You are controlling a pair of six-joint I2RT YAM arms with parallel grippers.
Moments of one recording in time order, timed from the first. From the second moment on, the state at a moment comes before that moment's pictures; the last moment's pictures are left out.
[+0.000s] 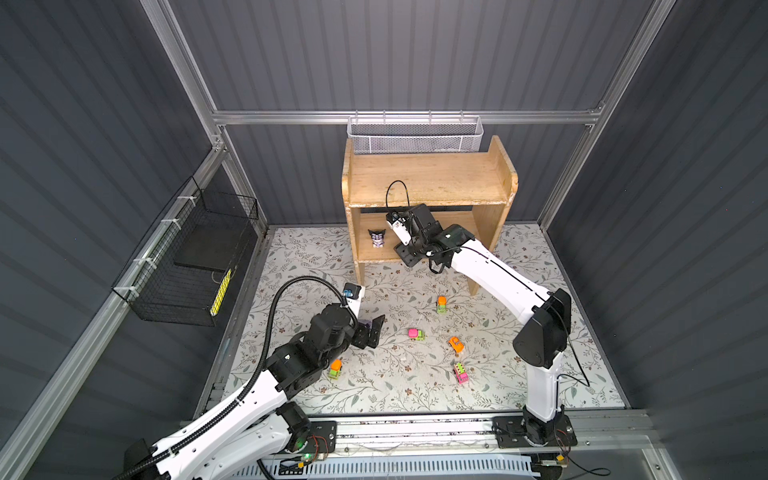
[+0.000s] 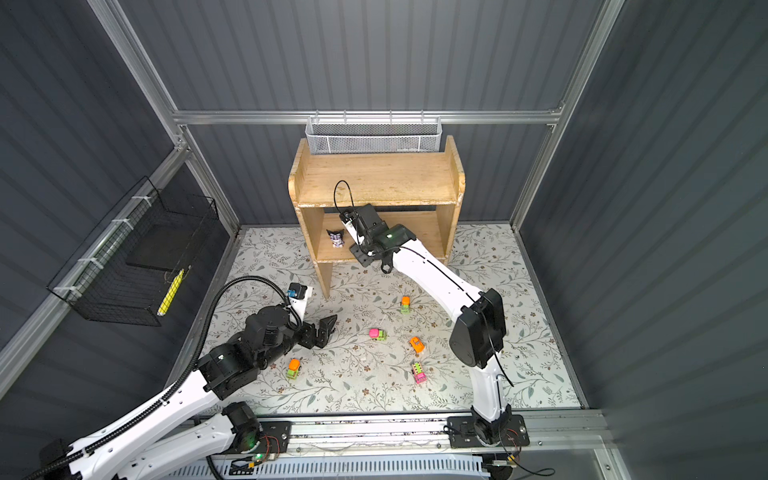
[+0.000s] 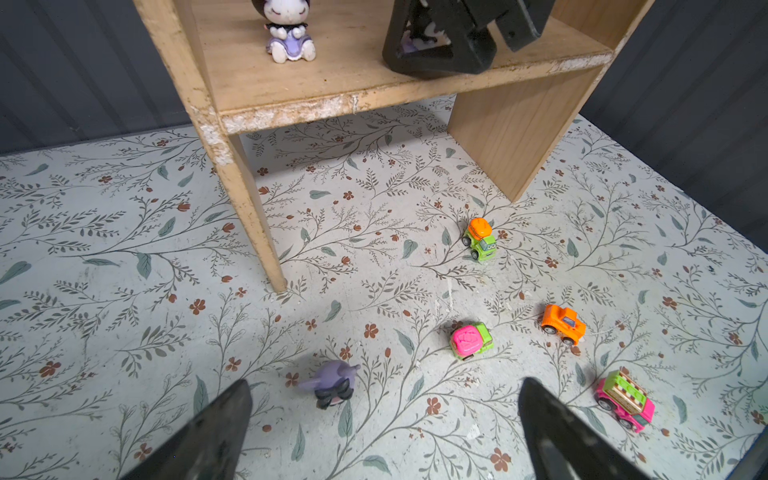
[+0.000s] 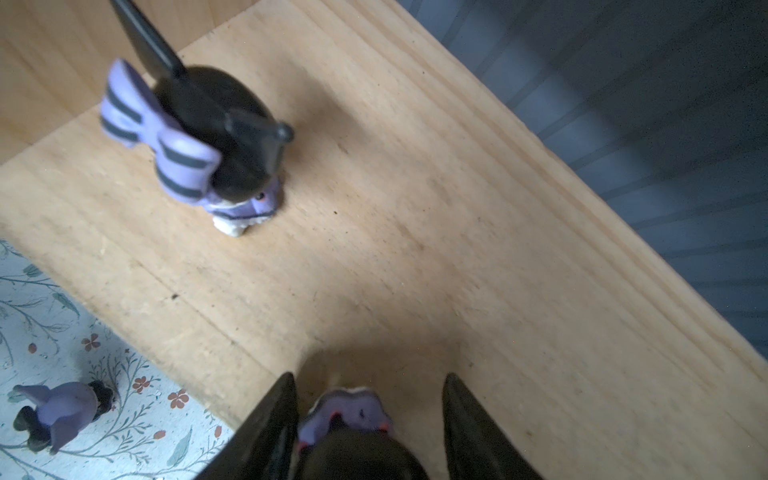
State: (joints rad) left arm -0.83 0.80 0.68 -0.36 -0.24 -0.24; right arm 0.71 1.99 2.01 -0.82 0.22 -0.17
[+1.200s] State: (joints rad) left arm -0.83 0.80 0.68 -0.36 -0.24 -0.24; right arm 0.70 2.00 2.02 -0.82 0.19 -0.11
